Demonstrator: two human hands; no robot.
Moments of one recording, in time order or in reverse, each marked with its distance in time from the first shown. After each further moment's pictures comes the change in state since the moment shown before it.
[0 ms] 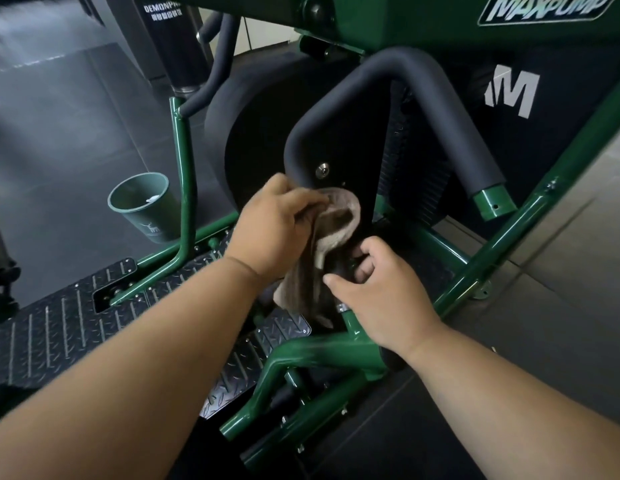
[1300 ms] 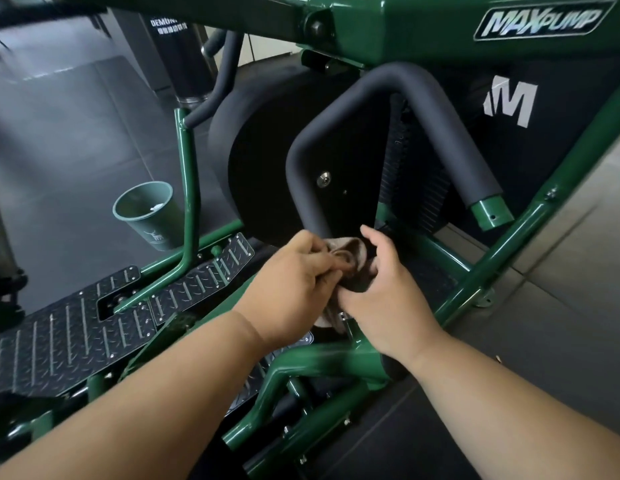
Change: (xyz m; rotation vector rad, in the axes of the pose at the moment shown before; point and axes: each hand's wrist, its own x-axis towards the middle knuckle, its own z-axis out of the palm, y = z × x) left_hand -0.049 0.037 -0.013 -0.160 -0.296 -0.015; right_hand 0.002 0.006 0.001 0.120 -0.021 -0.029
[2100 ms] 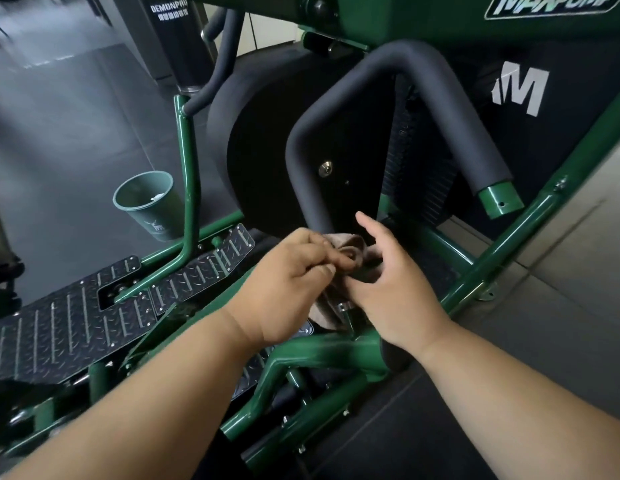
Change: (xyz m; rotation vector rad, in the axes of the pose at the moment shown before) left_hand -0.008 0.009 -0.005 -0.506 -0.090 -0.275; right_hand 0.001 0.005 -0.009 0.015 -0.042 -0.067
